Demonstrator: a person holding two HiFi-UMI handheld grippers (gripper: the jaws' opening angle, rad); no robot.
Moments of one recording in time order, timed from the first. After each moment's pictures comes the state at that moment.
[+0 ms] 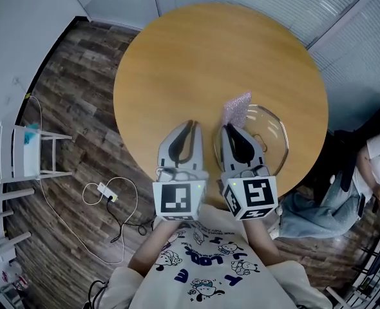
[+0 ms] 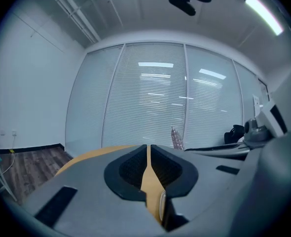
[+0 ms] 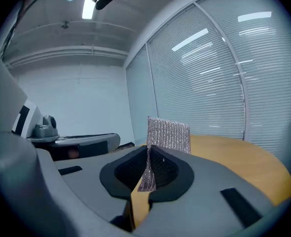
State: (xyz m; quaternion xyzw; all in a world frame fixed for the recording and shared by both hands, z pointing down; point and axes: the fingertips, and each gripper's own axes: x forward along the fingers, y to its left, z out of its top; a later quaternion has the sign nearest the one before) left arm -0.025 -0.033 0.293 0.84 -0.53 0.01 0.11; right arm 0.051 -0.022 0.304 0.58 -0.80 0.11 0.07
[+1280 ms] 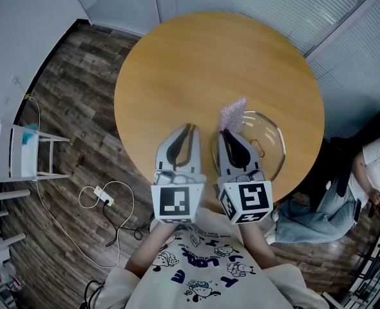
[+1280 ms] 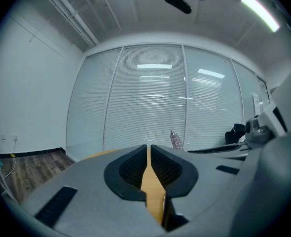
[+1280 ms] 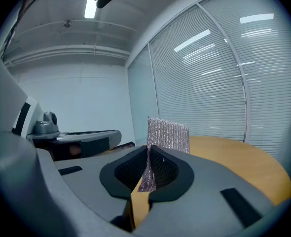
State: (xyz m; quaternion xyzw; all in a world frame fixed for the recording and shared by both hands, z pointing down) left arm -0.034 -0.031 0.282 0.84 -0.53 0.01 0.09; right arm 0.039 -0.019 0.299 0.58 -0.80 0.11 0.08
